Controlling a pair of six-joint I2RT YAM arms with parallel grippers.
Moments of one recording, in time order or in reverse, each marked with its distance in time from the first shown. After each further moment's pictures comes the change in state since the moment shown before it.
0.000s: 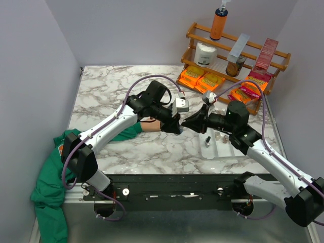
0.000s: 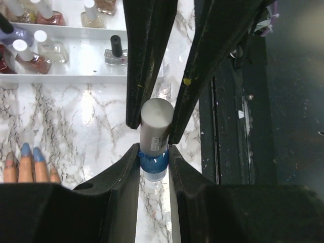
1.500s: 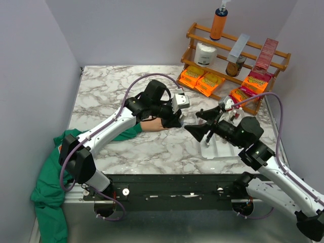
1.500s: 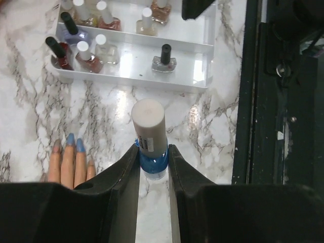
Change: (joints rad) left arm -0.004 -0.030 -0.046 0.171 -0.180 -0.083; right arm 0.173 -0.254 -0.076 -0.014 0.529 0.162
